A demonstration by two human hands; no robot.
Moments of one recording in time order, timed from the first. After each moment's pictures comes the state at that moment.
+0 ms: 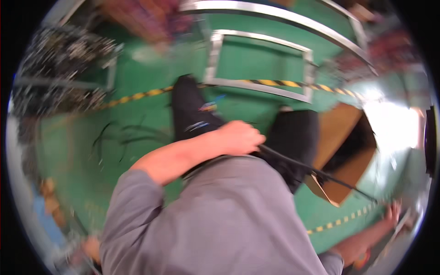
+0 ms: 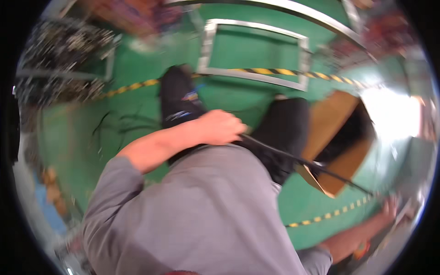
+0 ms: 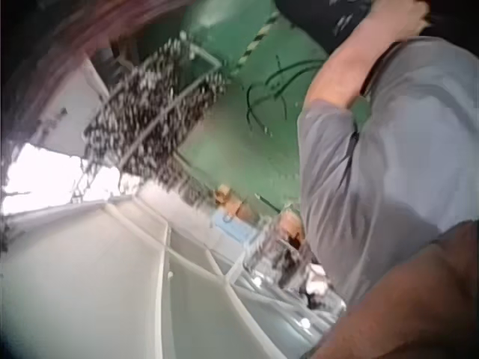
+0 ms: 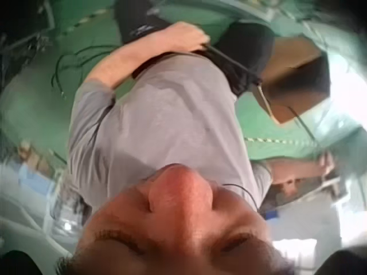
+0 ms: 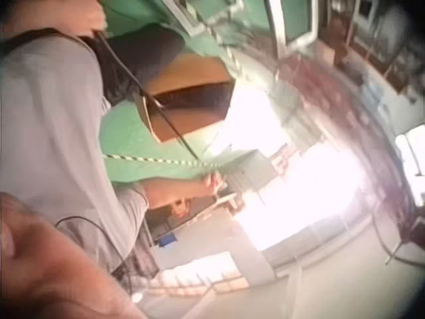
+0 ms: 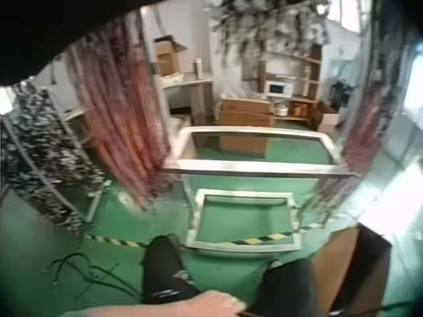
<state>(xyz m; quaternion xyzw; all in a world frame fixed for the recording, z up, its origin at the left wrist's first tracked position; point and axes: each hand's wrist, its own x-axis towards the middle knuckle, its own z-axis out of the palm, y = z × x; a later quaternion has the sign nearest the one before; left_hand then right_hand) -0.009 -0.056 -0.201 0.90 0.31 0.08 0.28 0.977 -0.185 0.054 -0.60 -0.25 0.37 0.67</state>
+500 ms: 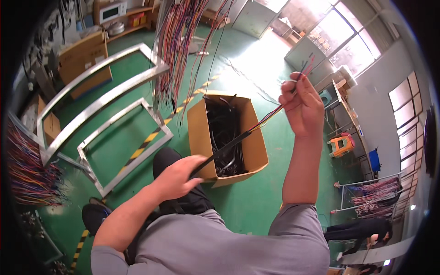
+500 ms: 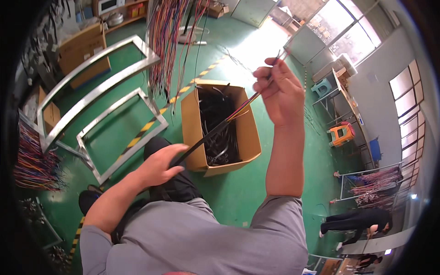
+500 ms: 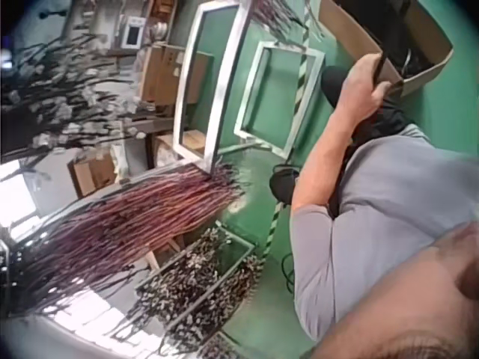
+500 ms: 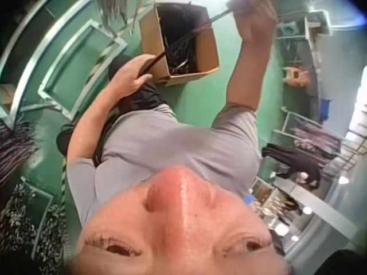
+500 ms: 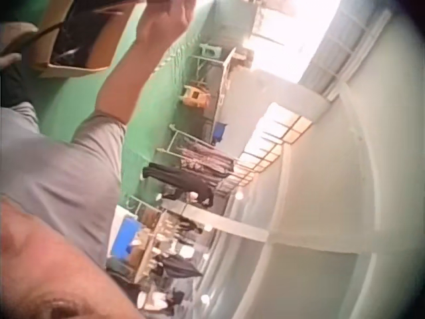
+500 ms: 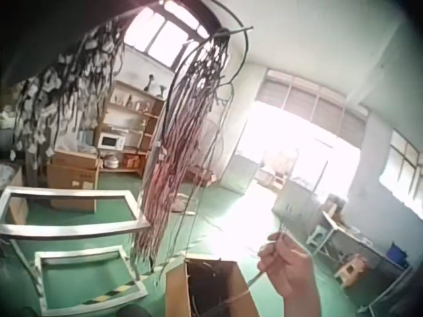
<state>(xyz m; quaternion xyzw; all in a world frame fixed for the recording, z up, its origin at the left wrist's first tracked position) 0.155 0.001 -0.091 0.86 0.10 0.20 0.45 0.479 -0.084 0.122 -0.40 -0.43 0.35 0.73</state>
